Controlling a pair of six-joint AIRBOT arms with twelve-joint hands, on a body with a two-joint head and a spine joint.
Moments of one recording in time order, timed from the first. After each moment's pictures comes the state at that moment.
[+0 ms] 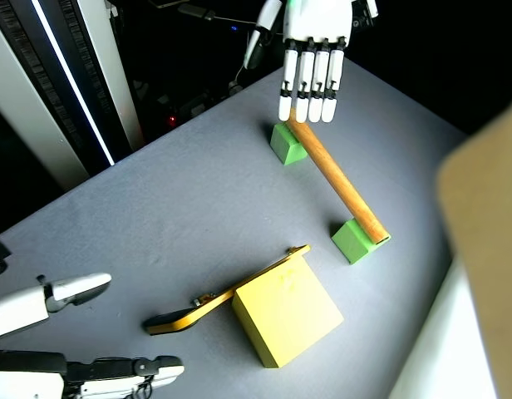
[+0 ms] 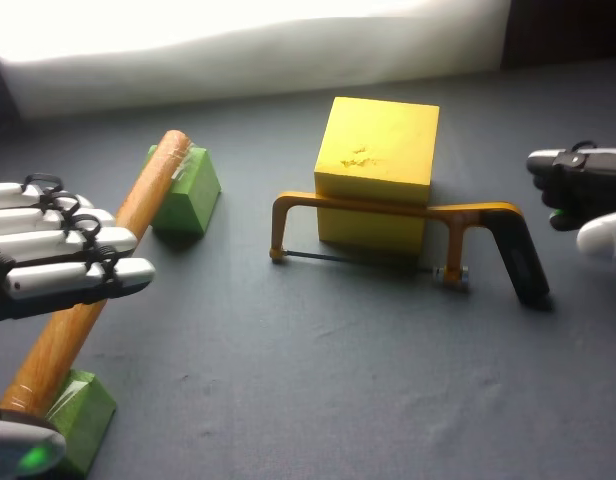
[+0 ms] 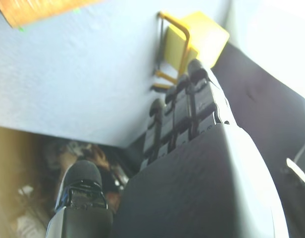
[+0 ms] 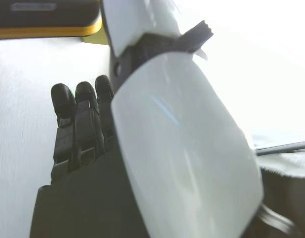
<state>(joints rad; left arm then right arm) 0.54 -0.26 0.65 1.00 -0.48 0.16 -0.81 -0.97 1.36 -0.46 0.71 0.85</state>
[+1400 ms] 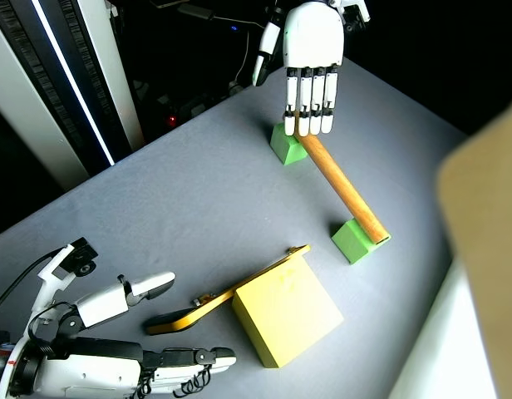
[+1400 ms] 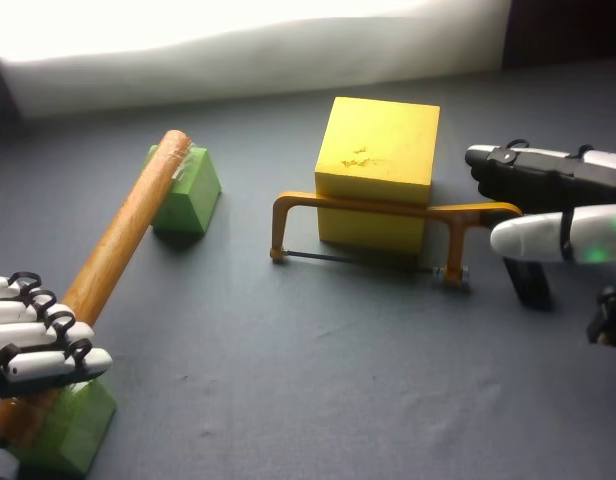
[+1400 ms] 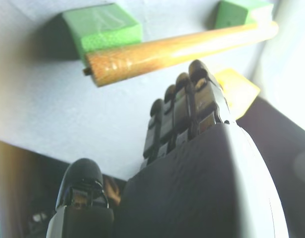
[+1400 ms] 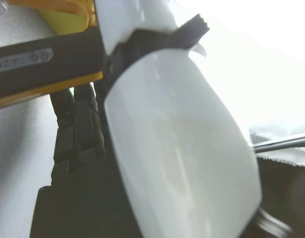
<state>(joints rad) 0.67 -0.33 0.64 1.10 -0.23 0.13 -0.78 -1.18 1.46 -0.19 0.70 0.59</state>
